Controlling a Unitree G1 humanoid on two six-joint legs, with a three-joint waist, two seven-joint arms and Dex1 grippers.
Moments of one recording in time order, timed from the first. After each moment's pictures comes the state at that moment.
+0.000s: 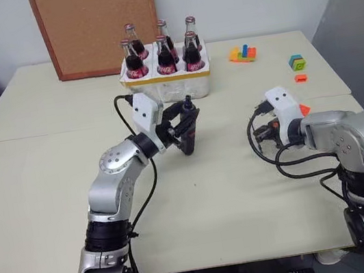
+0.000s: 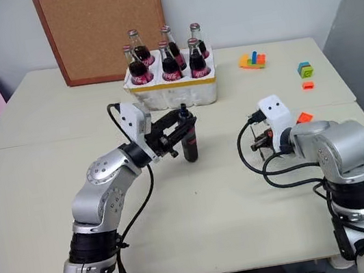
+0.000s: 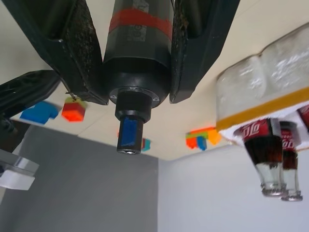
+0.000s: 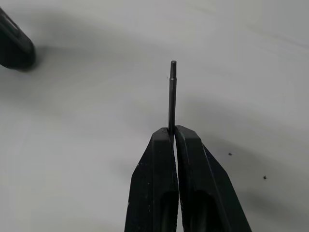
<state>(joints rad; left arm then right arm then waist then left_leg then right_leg) -0.55 0.33 -0.03 -0.12 -0.42 0.43 -0.66 -0.66 -0.42 -0.09 -0.49 0.33 1.58 0.32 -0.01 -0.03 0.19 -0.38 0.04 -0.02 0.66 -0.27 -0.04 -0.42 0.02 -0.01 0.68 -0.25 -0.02</state>
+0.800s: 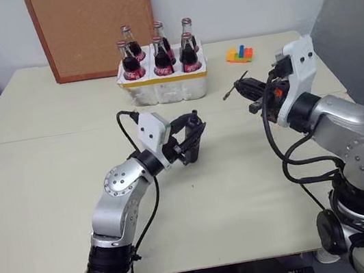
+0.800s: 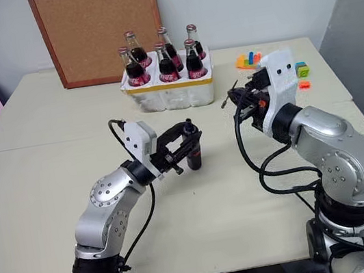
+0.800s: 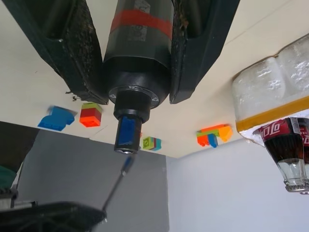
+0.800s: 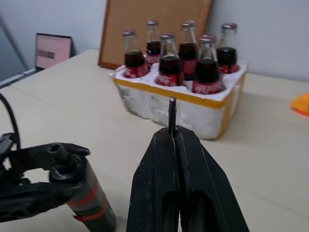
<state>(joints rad) -0.35 0.30 -0.09 -0.30 -0.34 0.35 -0.60 -0.70 -0.26 -0.26 -0.70 0.50 1.35 0.33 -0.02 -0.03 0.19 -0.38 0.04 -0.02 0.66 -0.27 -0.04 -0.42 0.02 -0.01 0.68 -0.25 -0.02</state>
